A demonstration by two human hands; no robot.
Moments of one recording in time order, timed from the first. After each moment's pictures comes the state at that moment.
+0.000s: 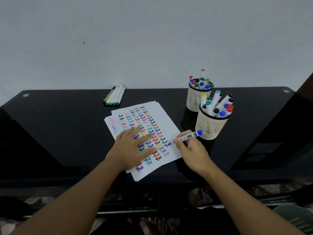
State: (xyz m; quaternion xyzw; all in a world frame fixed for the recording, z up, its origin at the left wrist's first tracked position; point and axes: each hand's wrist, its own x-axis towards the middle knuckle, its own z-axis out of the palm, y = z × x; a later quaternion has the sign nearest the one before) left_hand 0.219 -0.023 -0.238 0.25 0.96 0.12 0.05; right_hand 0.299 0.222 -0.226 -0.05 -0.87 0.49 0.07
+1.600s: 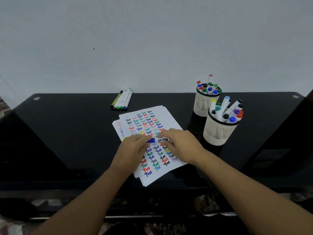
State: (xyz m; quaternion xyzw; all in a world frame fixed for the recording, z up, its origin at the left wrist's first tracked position) left_hand 0.222 -0.035 -0.243 0.31 0.89 0.27 -0.18; right_hand 0.245 0.188 -0.197 0.15 -0.98 0.14 0.05
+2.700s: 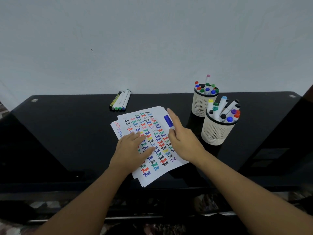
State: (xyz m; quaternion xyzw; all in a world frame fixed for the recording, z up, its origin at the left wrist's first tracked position) left_hand 0.216 -0.030 -0.239 0.17 0.96 0.21 -0.03; right_hand 0.255 0.190 -0.190 0.04 -0.93 0.37 0.06
